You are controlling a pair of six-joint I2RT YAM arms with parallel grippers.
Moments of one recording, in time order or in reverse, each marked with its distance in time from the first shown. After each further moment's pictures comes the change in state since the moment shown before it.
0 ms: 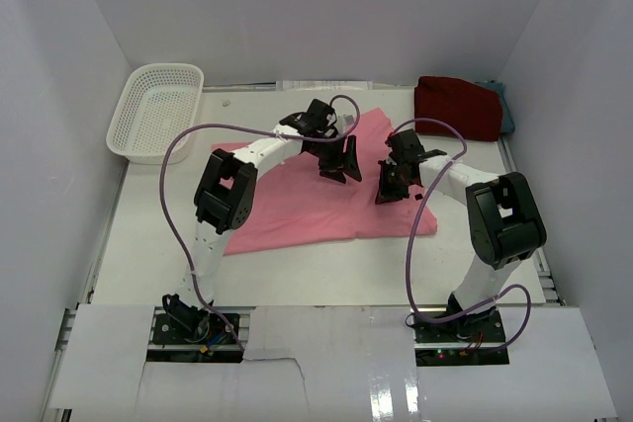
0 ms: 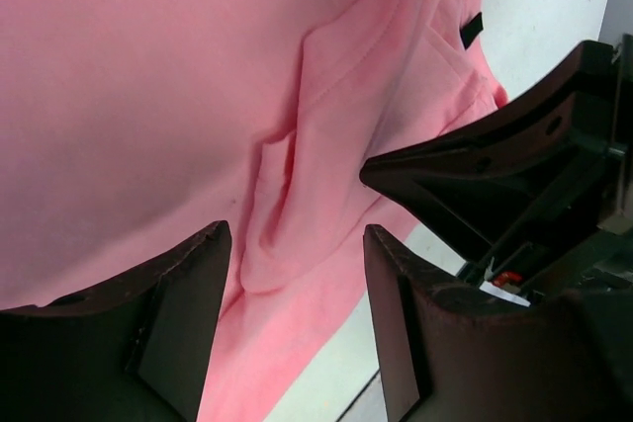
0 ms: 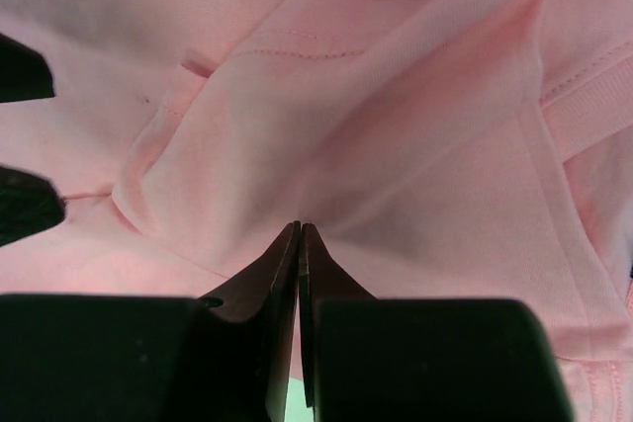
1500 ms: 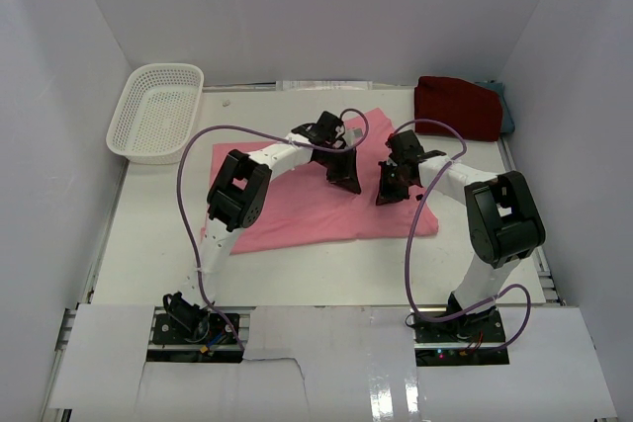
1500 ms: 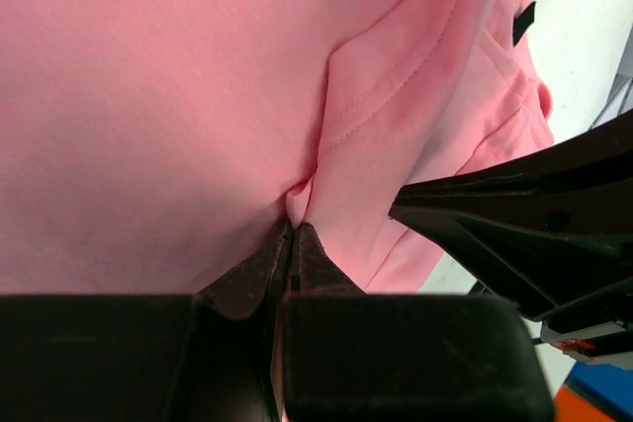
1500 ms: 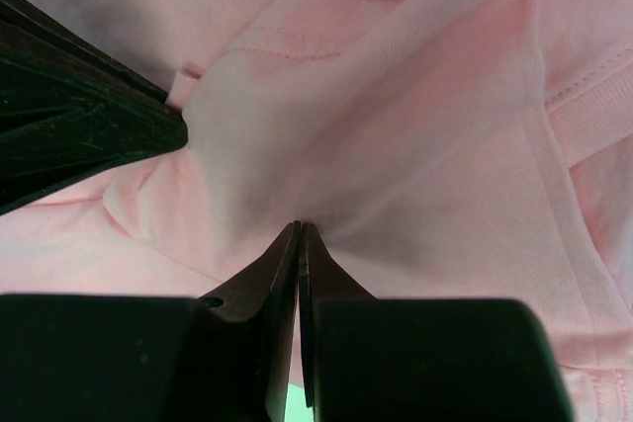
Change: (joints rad) left arm -0.034 0.117 0.018 0.068 0.050 0.009; right arm 0.000 0.009 -0.004 0.001 0.011 0.003
